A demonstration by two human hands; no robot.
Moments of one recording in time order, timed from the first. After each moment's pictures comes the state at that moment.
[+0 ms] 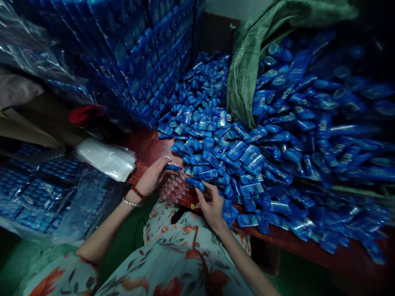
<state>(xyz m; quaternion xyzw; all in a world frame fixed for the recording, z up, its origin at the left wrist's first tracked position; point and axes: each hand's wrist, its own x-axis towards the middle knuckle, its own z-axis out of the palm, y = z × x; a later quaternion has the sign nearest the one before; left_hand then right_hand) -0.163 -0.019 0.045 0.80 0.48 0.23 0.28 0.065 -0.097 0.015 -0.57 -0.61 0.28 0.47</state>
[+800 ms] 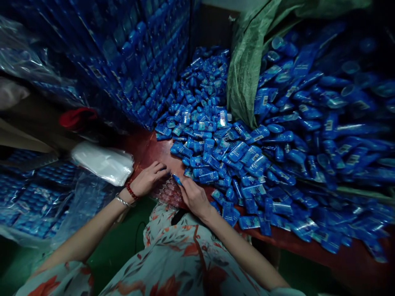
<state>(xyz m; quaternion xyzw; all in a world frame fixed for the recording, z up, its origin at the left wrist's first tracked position) -0.187 -0.003 0.045 0.91 0.37 0.11 0.16 0.028 -0.055 0.022 -0.48 -0.83 0.20 0.22</state>
